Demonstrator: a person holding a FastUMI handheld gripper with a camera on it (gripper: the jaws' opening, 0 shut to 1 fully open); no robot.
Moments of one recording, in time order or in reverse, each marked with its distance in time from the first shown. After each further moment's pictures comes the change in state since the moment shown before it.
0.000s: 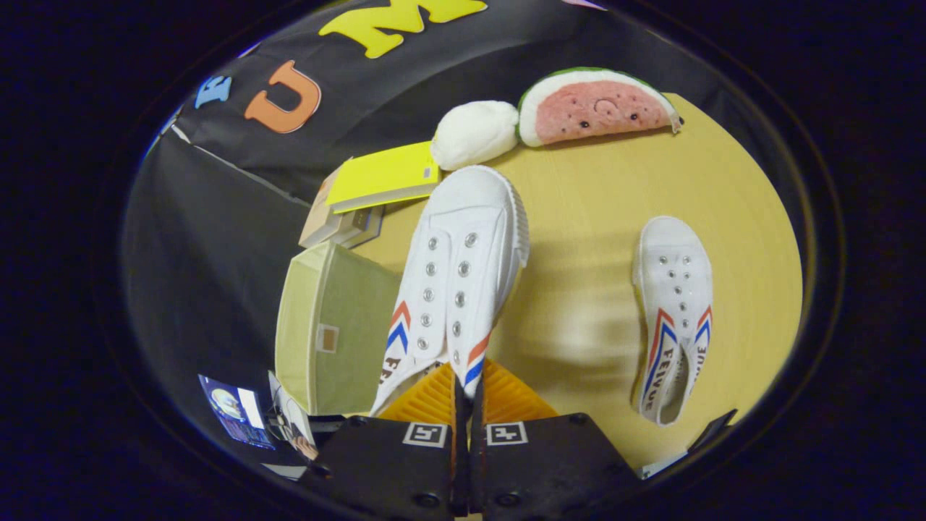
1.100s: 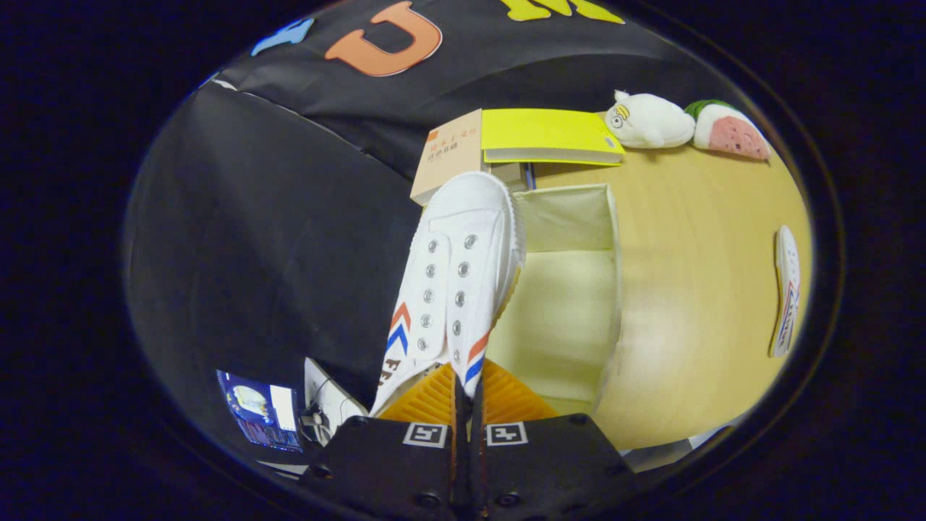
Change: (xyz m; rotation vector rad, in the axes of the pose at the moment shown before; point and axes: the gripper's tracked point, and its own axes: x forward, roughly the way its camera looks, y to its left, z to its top) arm 0.078 0.280 -0.051 -0.074 0.099 0.057
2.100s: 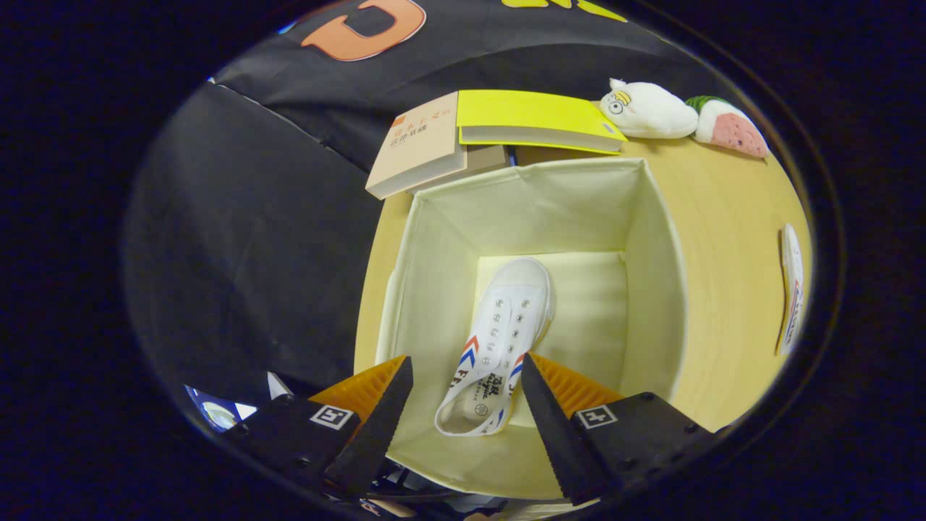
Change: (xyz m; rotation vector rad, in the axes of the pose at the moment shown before) arm 0.062 -0.010 0.024 0.018 -0.058 -0.107
